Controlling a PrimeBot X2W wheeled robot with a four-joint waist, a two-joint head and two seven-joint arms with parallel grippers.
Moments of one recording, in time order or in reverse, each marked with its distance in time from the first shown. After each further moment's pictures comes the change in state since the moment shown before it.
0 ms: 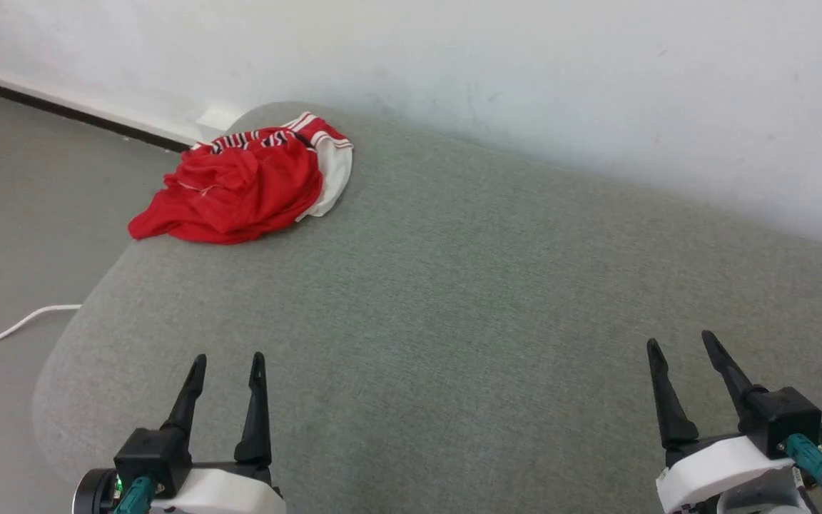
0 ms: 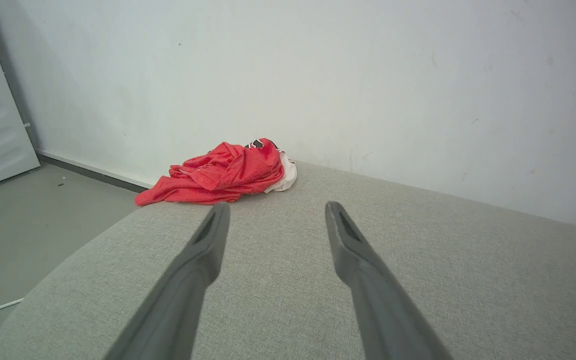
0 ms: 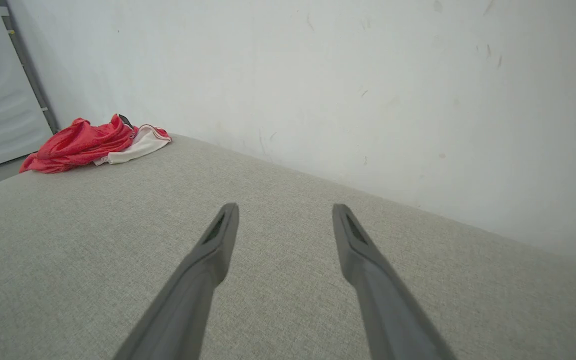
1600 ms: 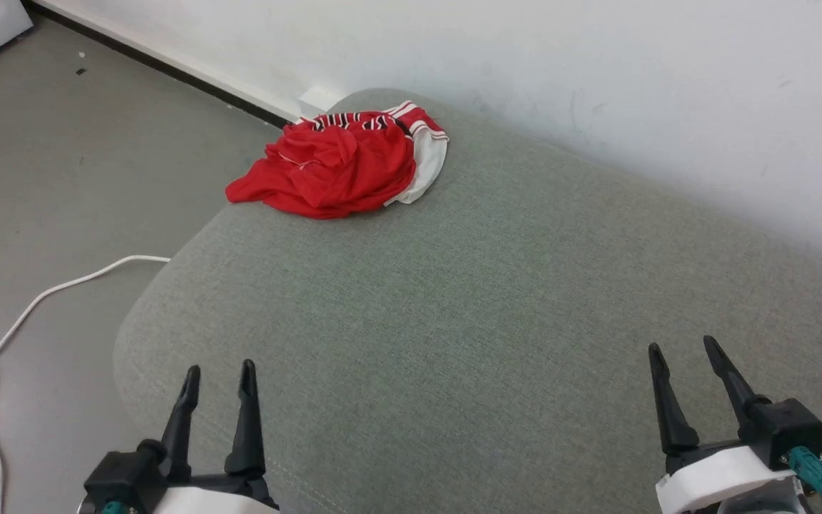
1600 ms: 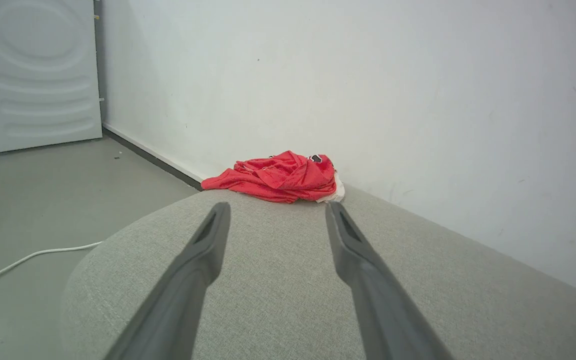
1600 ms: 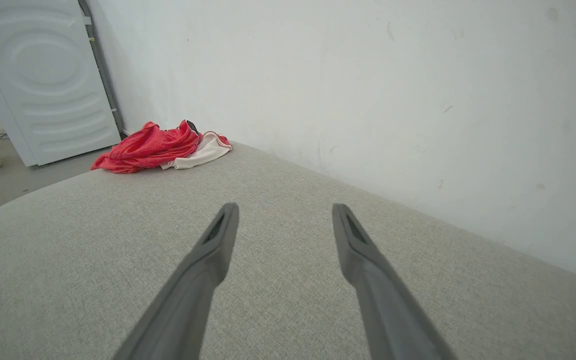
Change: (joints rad) left arm 0.034 -0.001 0.003 -0.002 -0.147 -0.026 -0.071; right arm 0.004 0.001 0.000 0.039 0.008 0.000 -0.070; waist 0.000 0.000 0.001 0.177
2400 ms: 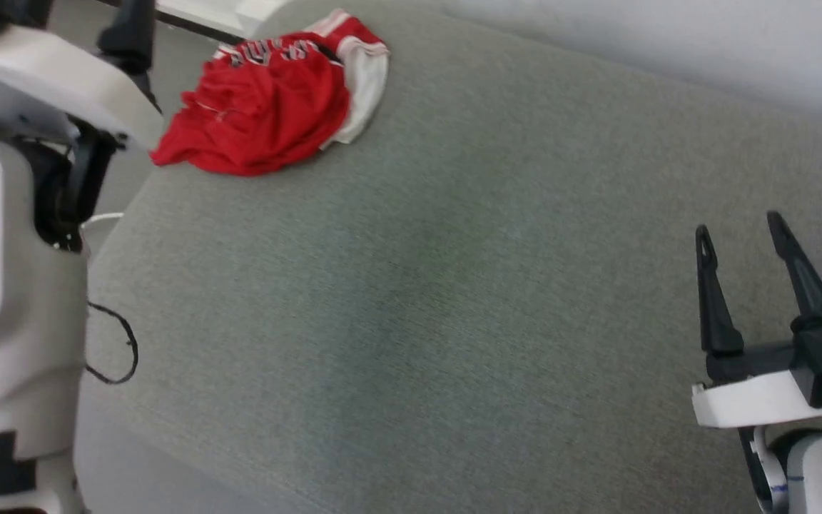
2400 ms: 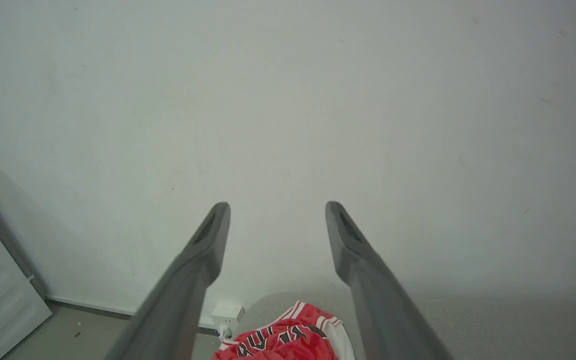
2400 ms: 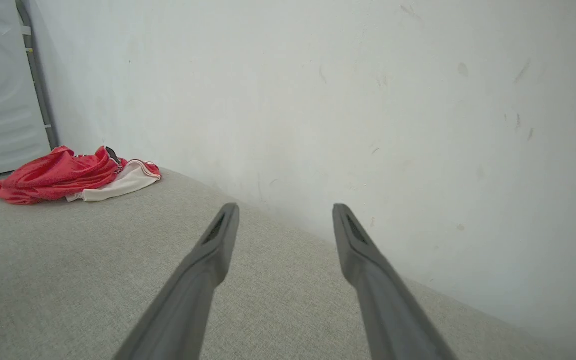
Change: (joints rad) left arm -0.950 0.288 -0.070 0.231 -0.092 -0.080 0.363; right arm -0.120 0.002 -0.057 -0.246 -0.192 0.000 0.030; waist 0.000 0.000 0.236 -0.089
